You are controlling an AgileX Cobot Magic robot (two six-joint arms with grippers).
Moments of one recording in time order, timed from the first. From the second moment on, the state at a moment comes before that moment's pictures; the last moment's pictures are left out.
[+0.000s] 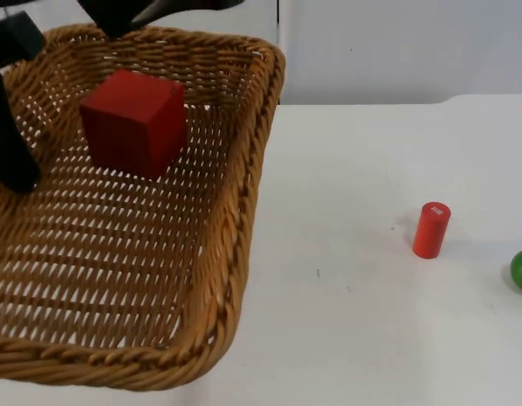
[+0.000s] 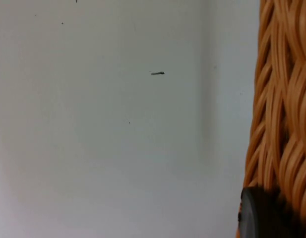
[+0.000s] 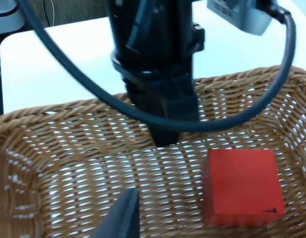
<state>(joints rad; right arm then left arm) 0.90 1.59 -1.46 0.37 0.66 -0.59 -0.04 1.51 -1.08 -0.45 1.18 0.20</state>
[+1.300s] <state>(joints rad) 0.90 1.59 -1.46 0.37 0.66 -0.59 0.00 1.96 -1.22 -0.60 0.91 0.49</state>
